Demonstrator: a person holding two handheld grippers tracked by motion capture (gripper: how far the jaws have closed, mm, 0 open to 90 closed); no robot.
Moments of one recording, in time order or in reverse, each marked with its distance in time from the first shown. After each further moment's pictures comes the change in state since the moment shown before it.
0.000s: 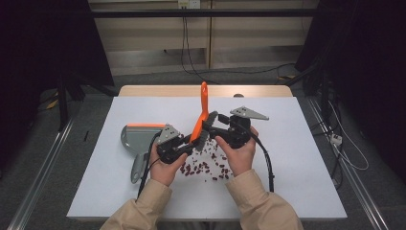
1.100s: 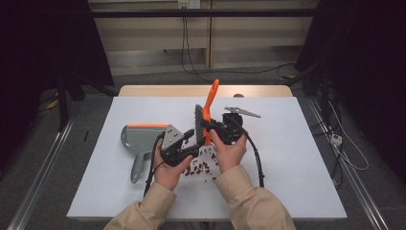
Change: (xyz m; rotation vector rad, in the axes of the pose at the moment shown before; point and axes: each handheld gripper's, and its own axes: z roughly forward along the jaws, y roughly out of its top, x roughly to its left) left arm -0.016 0.005 -0.003 -0.086 0.038 0.049; right arm 0.005 -0.004 0.024 0.070 -0.036 0.236
